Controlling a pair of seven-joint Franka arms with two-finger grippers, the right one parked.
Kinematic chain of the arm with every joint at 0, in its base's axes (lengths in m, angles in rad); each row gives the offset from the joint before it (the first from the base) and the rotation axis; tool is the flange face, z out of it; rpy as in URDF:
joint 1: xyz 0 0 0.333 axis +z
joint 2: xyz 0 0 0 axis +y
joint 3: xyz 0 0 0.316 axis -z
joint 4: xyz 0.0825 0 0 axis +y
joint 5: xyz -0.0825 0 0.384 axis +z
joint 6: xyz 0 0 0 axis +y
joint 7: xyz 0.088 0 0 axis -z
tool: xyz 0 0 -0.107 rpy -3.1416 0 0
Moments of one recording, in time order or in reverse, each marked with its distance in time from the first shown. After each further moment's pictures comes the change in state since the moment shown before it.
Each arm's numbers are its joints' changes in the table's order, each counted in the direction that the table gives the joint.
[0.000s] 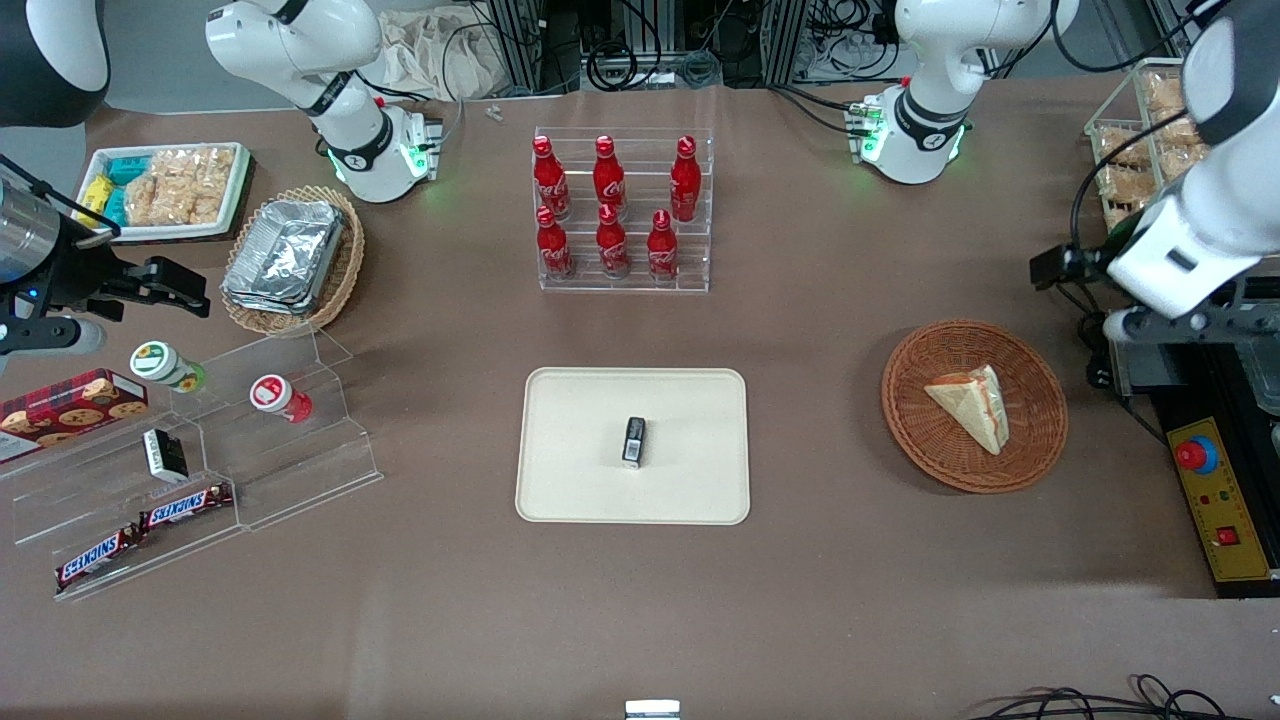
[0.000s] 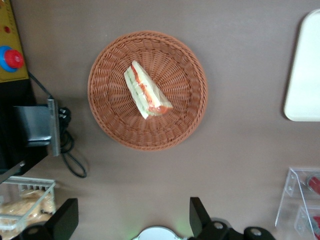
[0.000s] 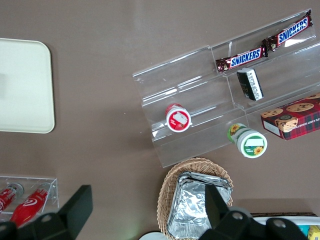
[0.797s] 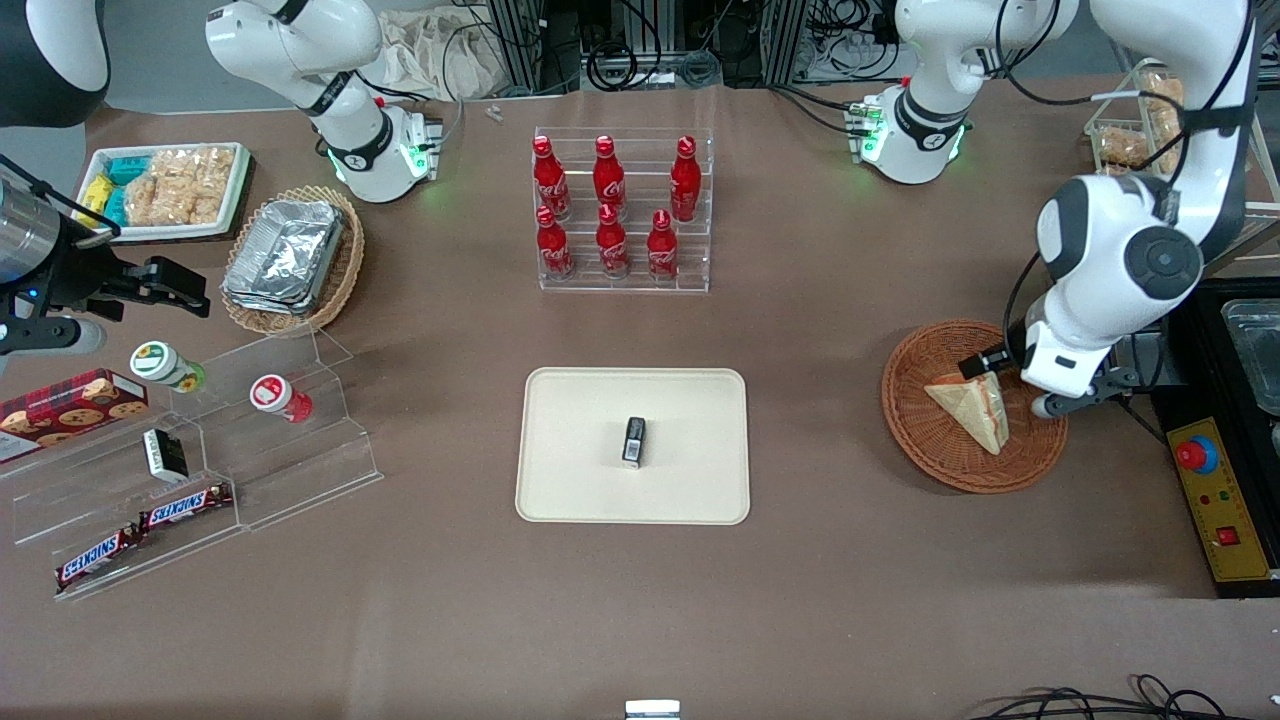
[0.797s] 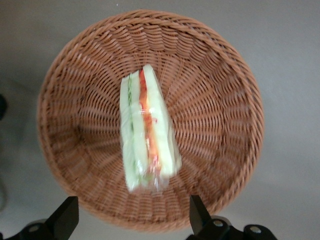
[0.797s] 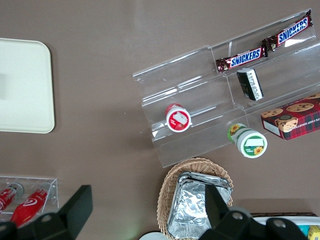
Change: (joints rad) arm 0.002 0.122 -0.042 0.483 -0.001 -0.710 -0.353
